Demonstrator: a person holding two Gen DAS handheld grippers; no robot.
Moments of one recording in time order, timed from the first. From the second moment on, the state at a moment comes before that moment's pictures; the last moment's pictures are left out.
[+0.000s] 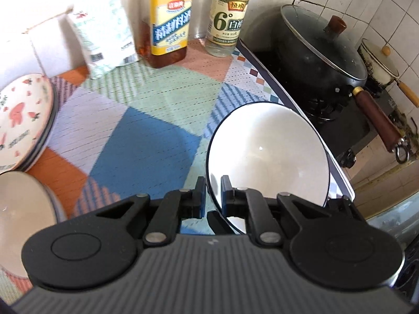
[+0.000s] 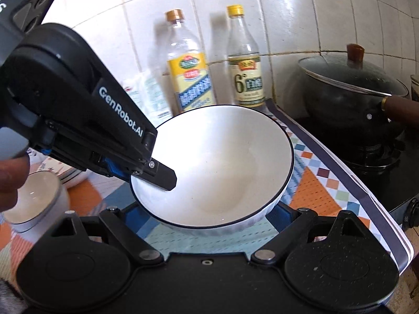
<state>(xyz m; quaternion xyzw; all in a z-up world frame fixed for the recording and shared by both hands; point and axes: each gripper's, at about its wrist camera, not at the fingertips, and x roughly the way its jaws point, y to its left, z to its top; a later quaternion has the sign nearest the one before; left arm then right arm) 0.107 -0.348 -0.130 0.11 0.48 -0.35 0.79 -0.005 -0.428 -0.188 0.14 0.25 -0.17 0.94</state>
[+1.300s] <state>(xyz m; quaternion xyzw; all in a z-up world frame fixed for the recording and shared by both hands) 0.129 -0.130 -0.085 0.02 0.44 -0.25 0.86 0.048 -0.250 -0.134 0.06 0.26 -0.04 0.96</state>
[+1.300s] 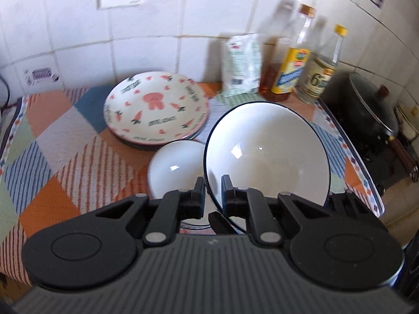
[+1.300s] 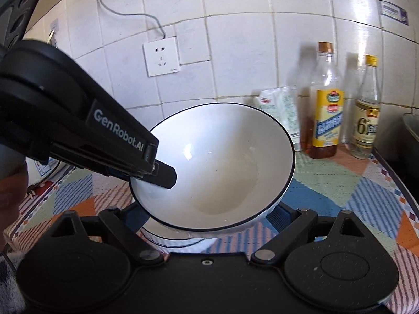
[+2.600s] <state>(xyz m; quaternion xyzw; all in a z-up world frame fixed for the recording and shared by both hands) 0.164 -0.123 -0.125 0.07 0.44 -0.19 0.87 0.101 -0.220 -0.169 0.01 0.33 -0.02 0.94</state>
